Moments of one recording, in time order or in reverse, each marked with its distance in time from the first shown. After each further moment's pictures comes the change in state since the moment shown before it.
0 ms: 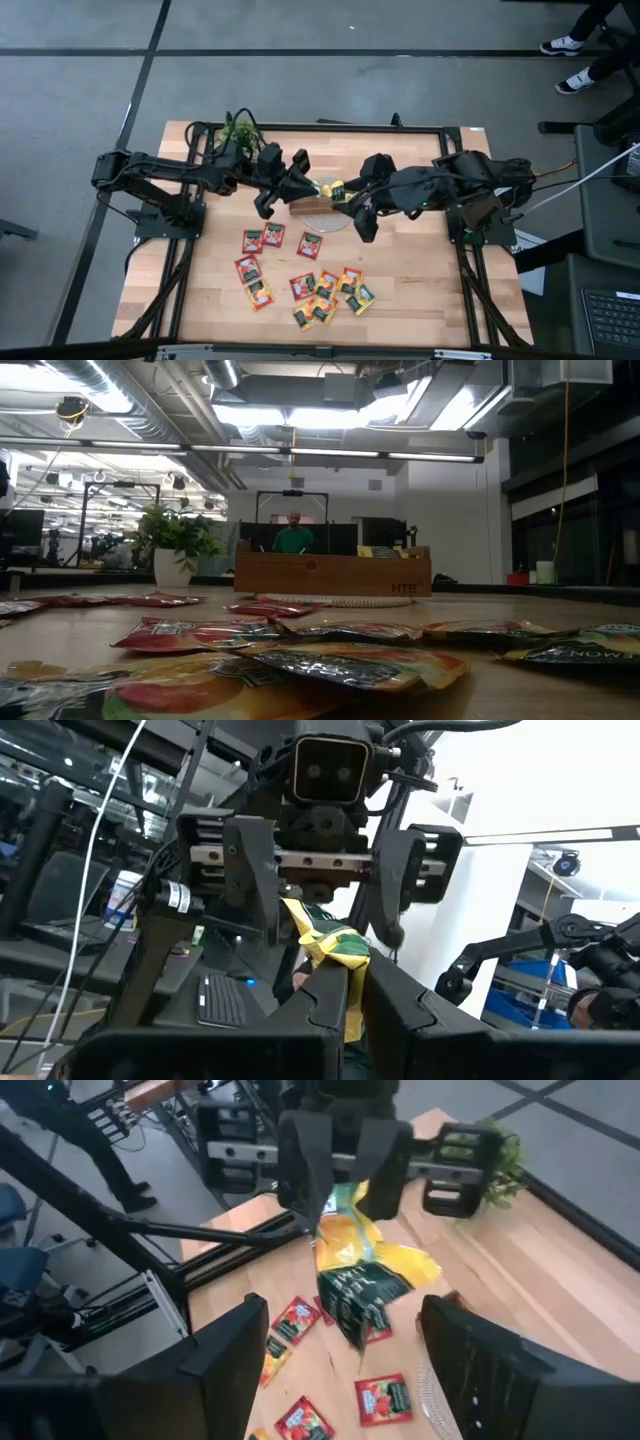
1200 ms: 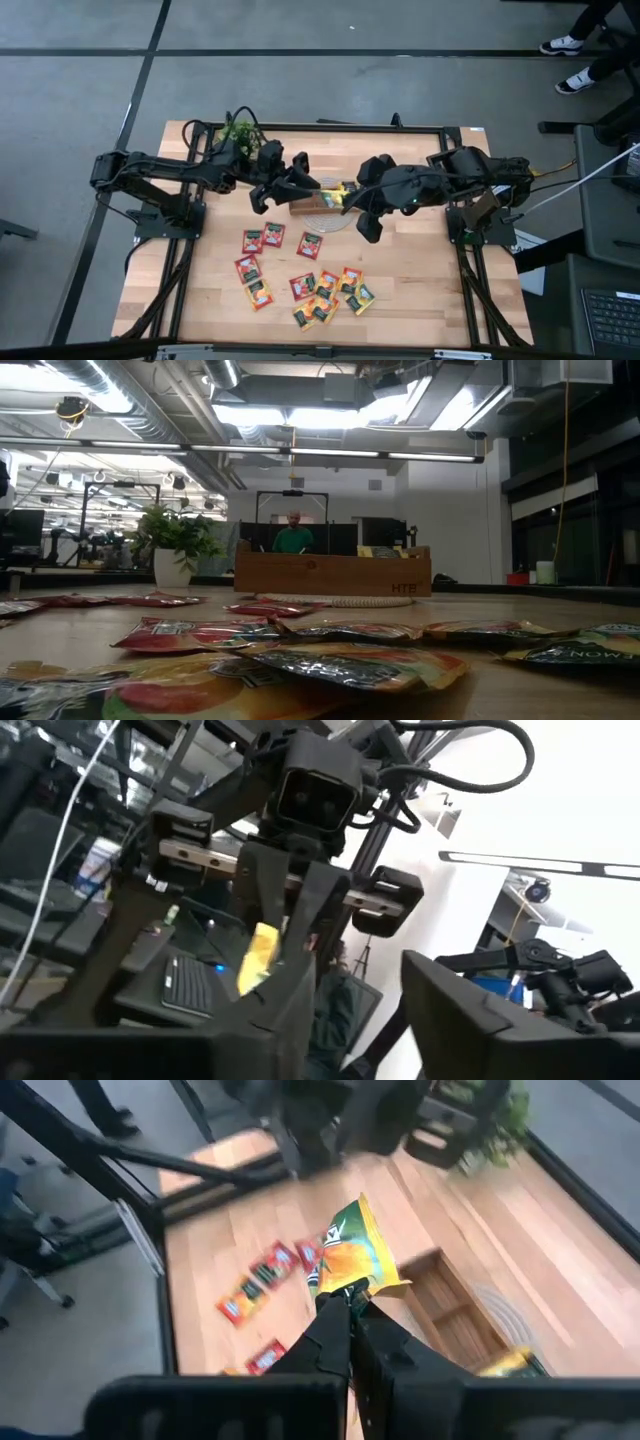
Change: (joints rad) left arm 0.023 -0.014 -0.001 -0.001 0.055 -0.171; right arm -0.035 0.005 0.001 -0.135 -0.095 -0.058
